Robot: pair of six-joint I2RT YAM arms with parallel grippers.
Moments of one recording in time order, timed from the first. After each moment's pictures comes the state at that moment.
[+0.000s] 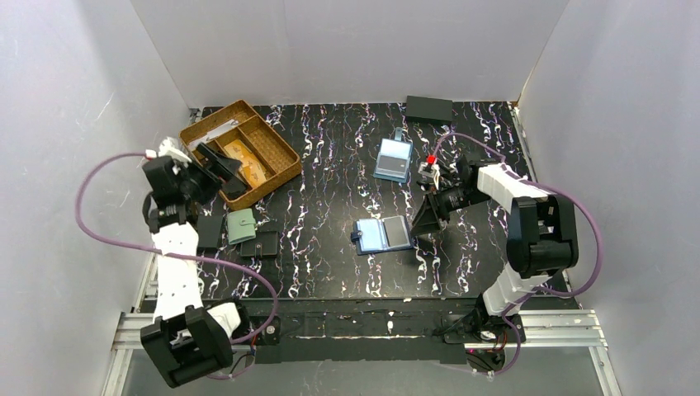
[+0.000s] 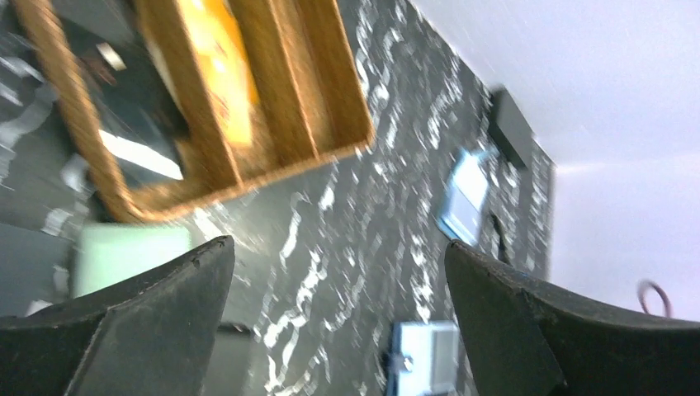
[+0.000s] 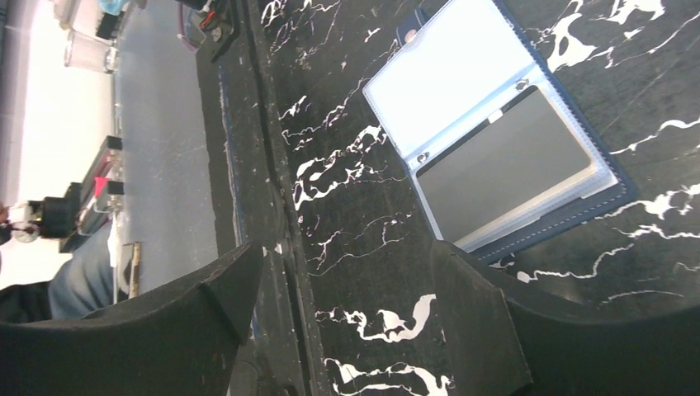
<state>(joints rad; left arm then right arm) 0.35 1.06 0.91 -0.35 0.44 -0.58 0.13 1.69 1.08 -1.03 -1.17 -0.82</state>
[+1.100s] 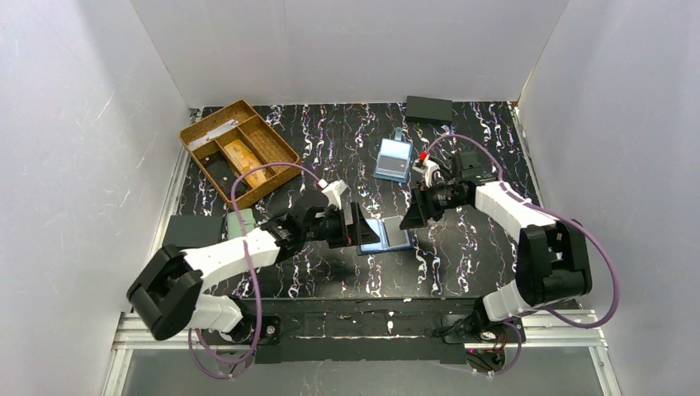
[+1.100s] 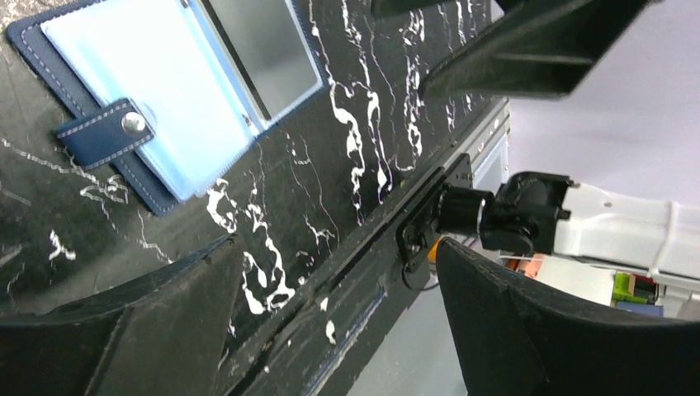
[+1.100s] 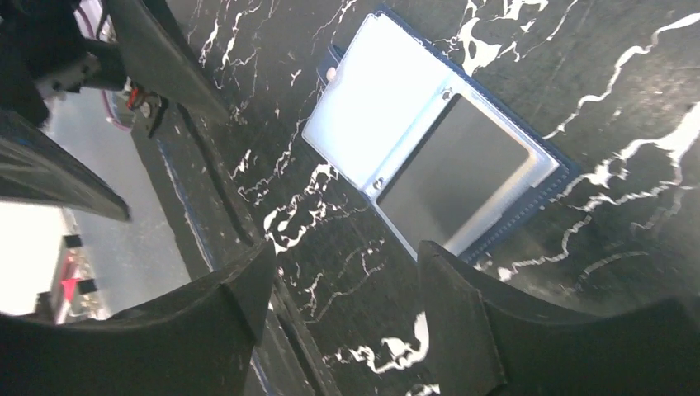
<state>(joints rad) -0.79 1.31 0.67 0.08 0.34 -0.87 0.22 1.48 0.93 -0.58 -0.92 -0.21</state>
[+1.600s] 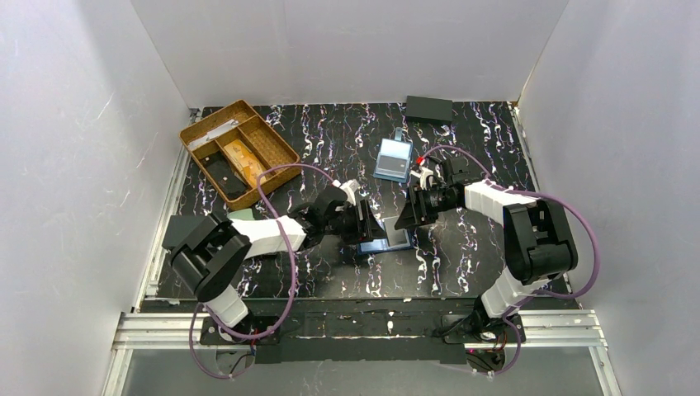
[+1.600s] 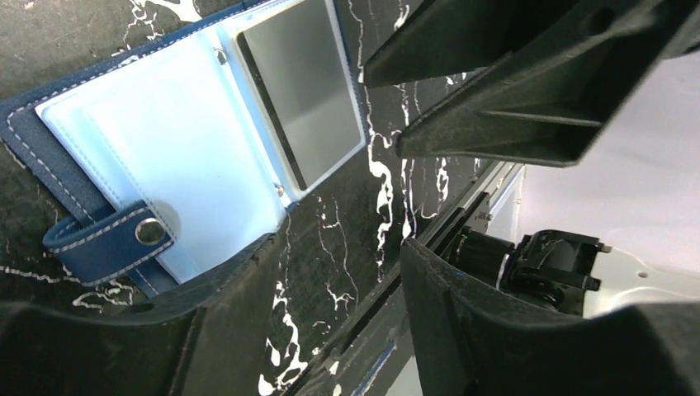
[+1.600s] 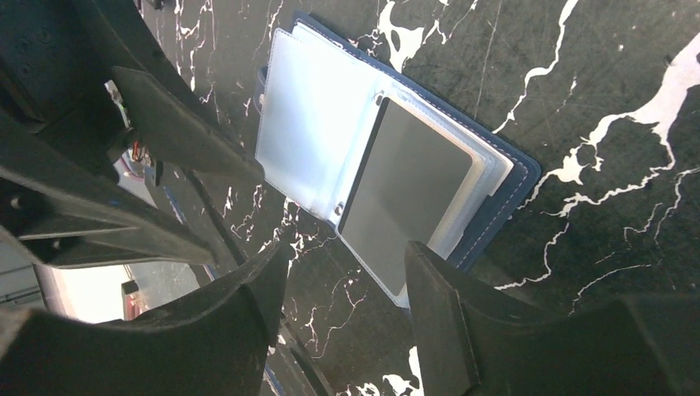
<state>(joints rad) -0.80 1.63 0.77 0.23 0.34 -0.94 0.25 1.65 0.90 -0.39 -0.87 0.04</state>
